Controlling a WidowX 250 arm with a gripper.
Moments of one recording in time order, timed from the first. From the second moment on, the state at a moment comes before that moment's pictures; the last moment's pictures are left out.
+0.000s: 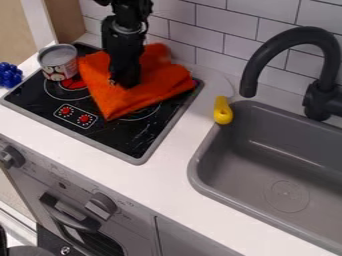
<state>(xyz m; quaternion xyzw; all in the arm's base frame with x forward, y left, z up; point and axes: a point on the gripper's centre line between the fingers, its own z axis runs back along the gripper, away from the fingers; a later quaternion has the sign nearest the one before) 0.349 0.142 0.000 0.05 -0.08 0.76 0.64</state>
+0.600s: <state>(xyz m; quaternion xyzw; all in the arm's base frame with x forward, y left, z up) 0.359 0.131 0.002 0.02 -0.08 0.77 0.64</state>
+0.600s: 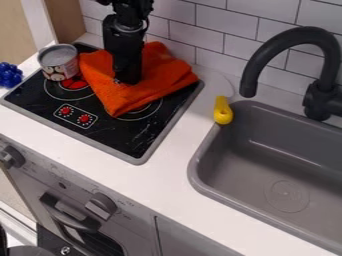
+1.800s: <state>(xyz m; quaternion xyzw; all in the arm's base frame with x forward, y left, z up) 0.342 0.137 0.066 -0.04 -0.18 0.60 0.78</state>
